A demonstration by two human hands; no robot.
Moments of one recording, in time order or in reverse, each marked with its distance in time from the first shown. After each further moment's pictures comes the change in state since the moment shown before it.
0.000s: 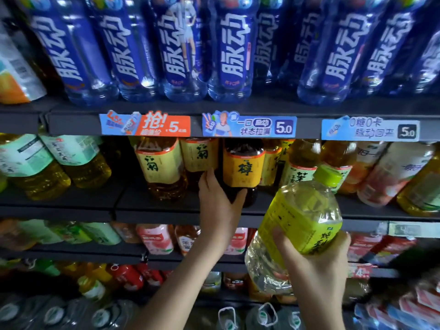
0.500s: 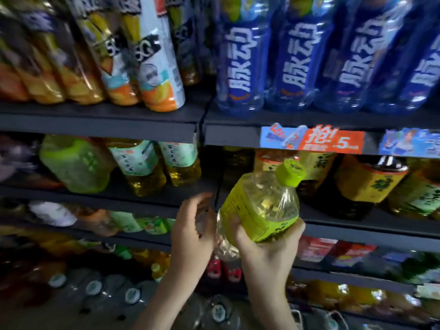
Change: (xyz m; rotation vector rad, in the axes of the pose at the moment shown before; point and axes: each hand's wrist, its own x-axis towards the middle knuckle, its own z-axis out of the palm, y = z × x) left_hand 0.015 -0.148 -0.228 -0.072 0.168 0.189; right_hand -0.162 -0.056 0.229 0.236 -0.170 -0.170
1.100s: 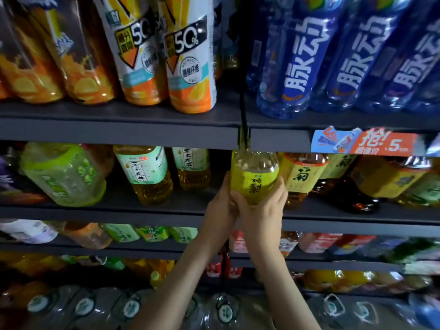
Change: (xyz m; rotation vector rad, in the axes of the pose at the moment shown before) left_hand 0.063 -0.048 0.017 -0.117 -0.506 -0.241; right_hand 0.027 0.027 0.091 -0.478 -0.038 -0.139
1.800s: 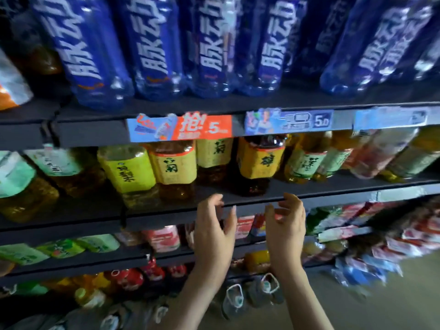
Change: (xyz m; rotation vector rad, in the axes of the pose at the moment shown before) left_hand -0.047 0.081 0.210 0.171 0.408 0.303; right_hand 0.057 0.155 -0.210 -0.013 0.142 0.213
